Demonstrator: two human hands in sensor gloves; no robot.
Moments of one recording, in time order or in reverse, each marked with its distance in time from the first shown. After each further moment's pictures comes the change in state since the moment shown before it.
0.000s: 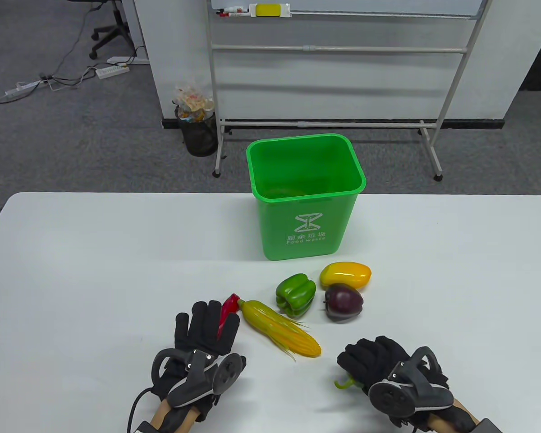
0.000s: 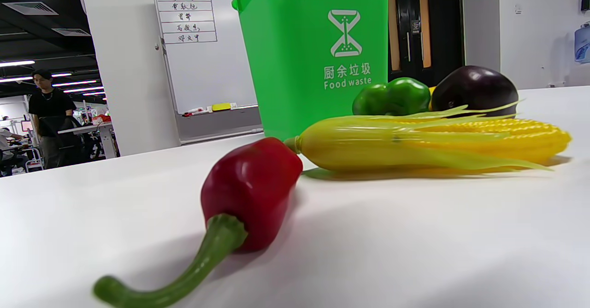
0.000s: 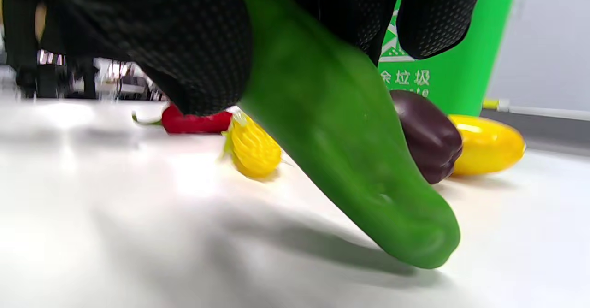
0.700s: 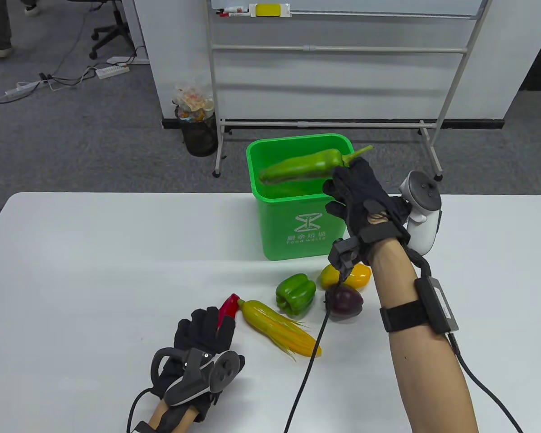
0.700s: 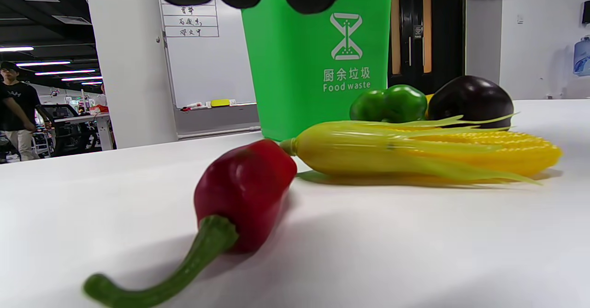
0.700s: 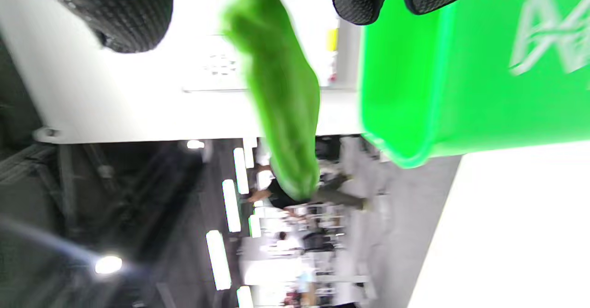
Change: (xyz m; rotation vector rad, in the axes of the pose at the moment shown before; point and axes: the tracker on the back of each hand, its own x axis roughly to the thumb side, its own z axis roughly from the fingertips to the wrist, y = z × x) left_hand -0.002 0.002 0.000 -0.005 0.000 0.047; right_hand -0.098 -0.188 -0.171 -0.376 0.579 -1.486
